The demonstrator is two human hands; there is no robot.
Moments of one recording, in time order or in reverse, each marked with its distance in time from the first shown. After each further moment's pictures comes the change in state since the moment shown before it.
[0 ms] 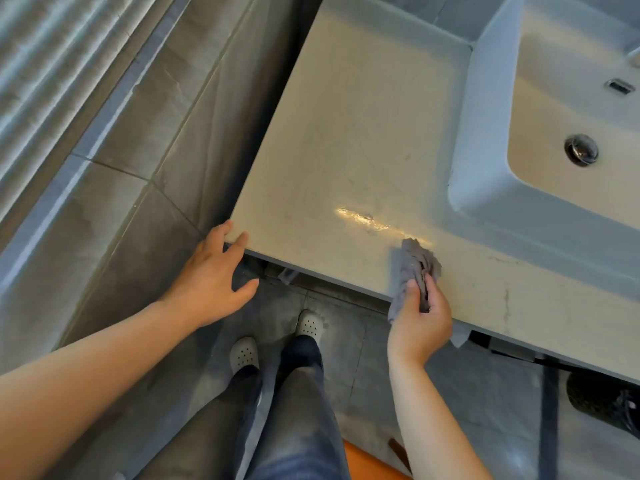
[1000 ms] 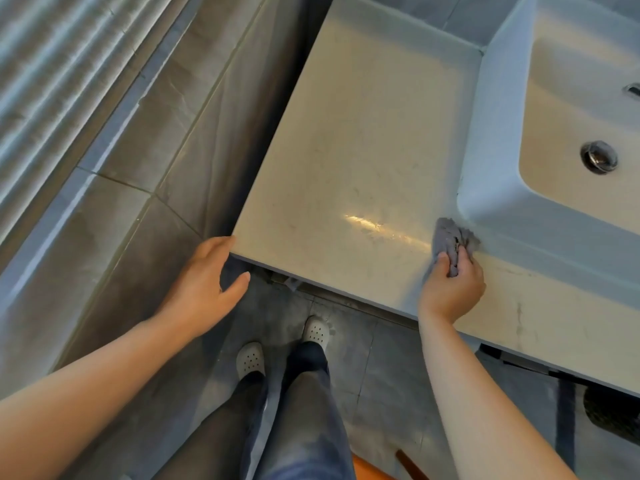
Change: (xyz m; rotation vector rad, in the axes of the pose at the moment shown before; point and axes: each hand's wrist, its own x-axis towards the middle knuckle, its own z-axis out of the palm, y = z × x) left_hand -0.001 -0.010 0.003 -0.354 0.226 -0.065; right_hand 0.091 0.007 0.032 -0.236 0.057 -0.129
